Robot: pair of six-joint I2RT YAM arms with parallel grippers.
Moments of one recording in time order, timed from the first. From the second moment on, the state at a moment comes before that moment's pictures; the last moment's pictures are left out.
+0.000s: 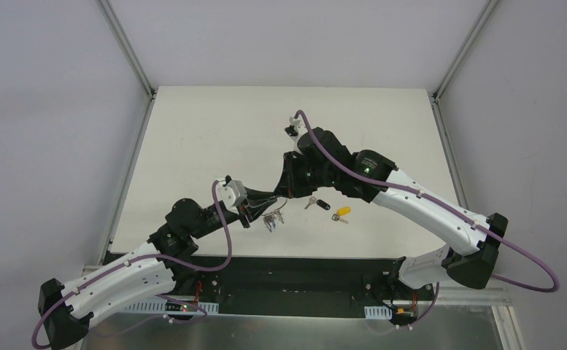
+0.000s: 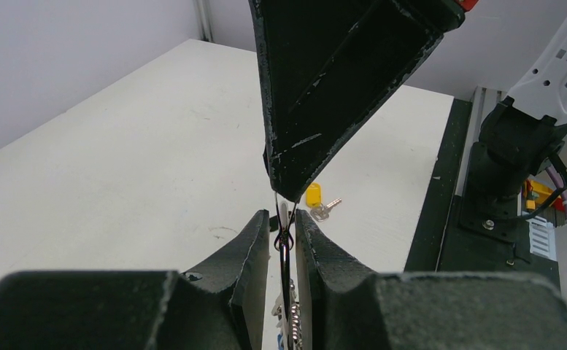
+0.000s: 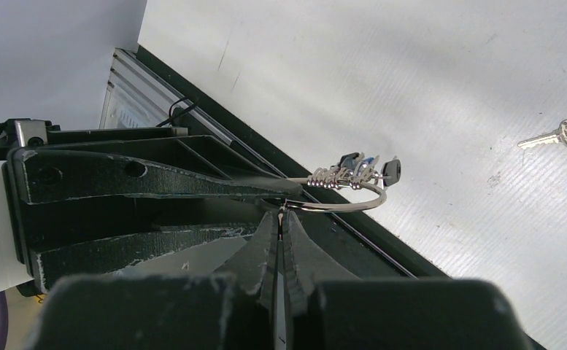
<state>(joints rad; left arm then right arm) -0.90 0.58 0.39 0.32 0.16 0.00 1.04 1.39 1.51 -0.82 -0.06 0.71</state>
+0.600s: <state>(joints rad) -0.90 0.57 0.36 0.38 0.18 -0.01 1.04 1.39 1.51 -0.82 -0.06 0.71</state>
